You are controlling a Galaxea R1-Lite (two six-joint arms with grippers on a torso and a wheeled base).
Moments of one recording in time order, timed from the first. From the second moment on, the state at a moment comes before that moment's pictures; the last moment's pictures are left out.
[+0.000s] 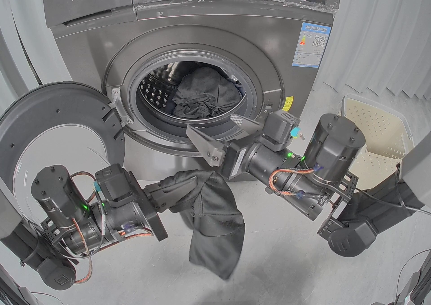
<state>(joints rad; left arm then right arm) -0.57 1.75 -0.30 -1.55 -0.38 -0.11 0.82 1.95 -0.90 -1.27 -0.05 0.16</state>
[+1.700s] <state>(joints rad) -0.53 1.68 -0.41 -1.55 -0.32 -0.17 0.82 2.07 -0.75 -1.38 0.14 0.07</state>
